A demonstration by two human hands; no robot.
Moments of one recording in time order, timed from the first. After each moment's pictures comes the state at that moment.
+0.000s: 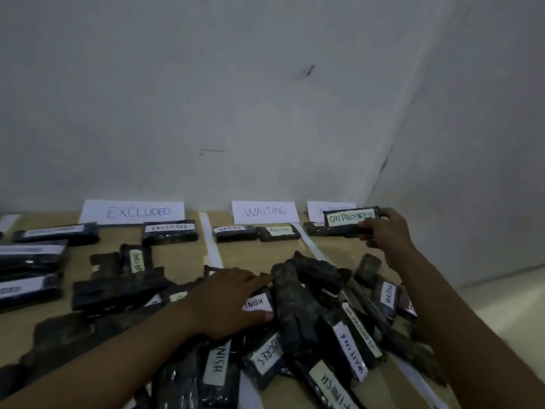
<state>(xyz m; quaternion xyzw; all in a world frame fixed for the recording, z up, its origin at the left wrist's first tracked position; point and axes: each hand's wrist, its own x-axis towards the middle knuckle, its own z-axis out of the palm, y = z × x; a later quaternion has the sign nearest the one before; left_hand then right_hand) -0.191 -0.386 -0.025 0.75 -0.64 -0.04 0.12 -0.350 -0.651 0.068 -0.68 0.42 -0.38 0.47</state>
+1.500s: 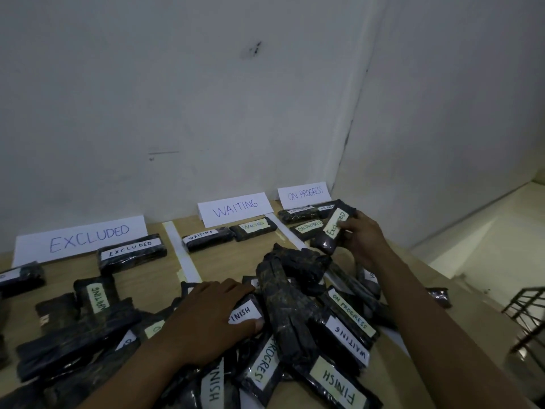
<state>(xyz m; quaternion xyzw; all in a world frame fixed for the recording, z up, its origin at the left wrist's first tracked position) -0.187 -0.392 -0.028 0.75 -0.64 -0.07 0.17 -0.361 -0.657 0.019 -0.52 0.35 -0.41 0.66</state>
